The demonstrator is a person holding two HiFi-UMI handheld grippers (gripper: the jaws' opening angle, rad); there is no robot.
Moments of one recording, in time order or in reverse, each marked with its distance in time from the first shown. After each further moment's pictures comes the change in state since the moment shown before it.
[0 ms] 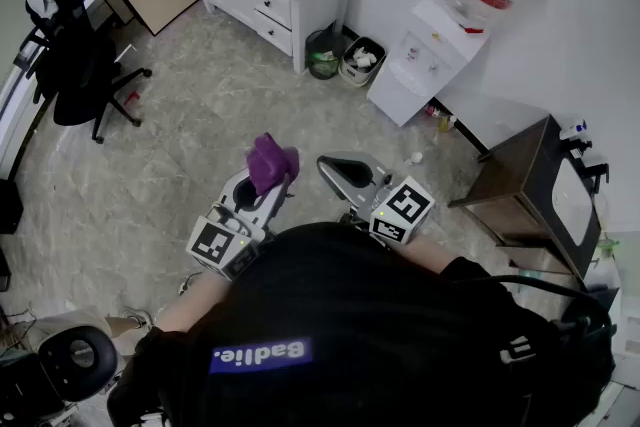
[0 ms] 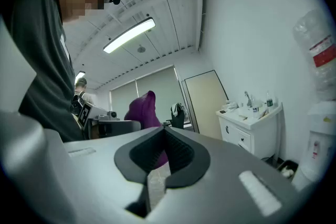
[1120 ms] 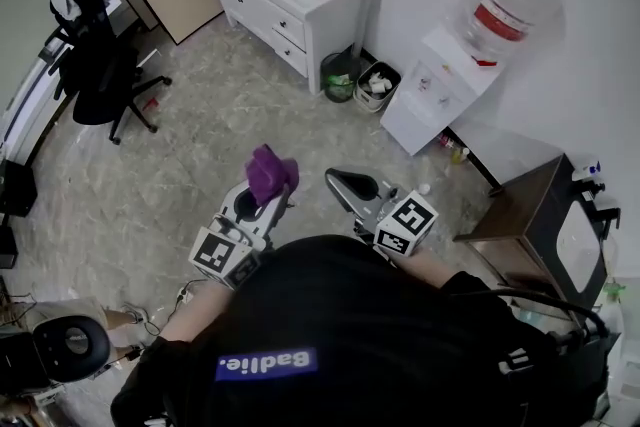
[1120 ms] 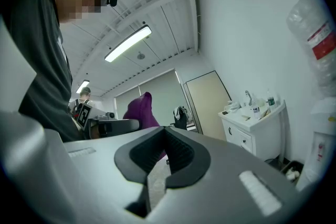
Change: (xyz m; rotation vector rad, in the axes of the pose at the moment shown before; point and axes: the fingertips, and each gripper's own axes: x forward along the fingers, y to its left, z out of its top) left arm 0.072 -0.005 0.016 0.022 0.000 0.133; right arm -0.035 -0.078 0.023 0.048 -0.036 0.068
